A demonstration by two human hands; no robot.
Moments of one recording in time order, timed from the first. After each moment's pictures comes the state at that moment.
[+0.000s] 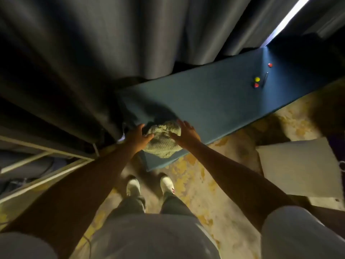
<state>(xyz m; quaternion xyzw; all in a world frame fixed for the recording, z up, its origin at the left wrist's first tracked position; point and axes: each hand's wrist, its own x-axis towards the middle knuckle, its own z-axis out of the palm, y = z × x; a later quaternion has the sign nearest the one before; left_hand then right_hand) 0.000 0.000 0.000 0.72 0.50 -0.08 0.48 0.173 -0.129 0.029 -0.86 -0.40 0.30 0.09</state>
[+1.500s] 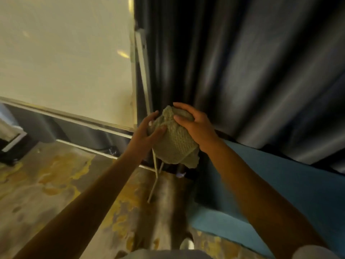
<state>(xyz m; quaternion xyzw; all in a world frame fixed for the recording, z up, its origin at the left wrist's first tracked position) -0.213 -0.104 0.242 0.50 0.54 0.47 0.49 -0.023 -0.052 0.282 -0.45 -0.64 0.49 0.38</state>
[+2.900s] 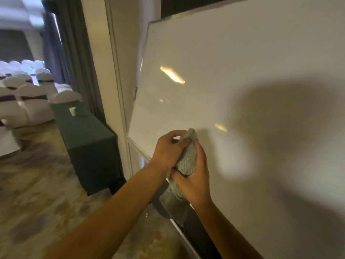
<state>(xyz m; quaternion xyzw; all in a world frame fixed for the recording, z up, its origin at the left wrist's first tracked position) -0.968 -0.002 0.413 0.32 0.64 0.66 0.25 -0.885 0.062 0.320 -0.21 -0.75 0.40 0.49</state>
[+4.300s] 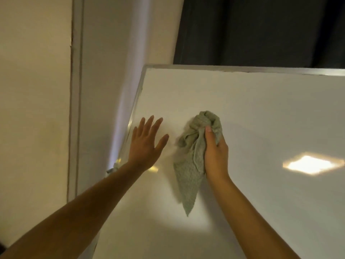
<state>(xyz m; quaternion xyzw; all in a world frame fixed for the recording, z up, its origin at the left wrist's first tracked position) -1.635 0.369 0.502 0.64 0.59 0.47 -0.17 -1.424 0.367 0.530 -0.28 -0.59 0.31 0.69</state>
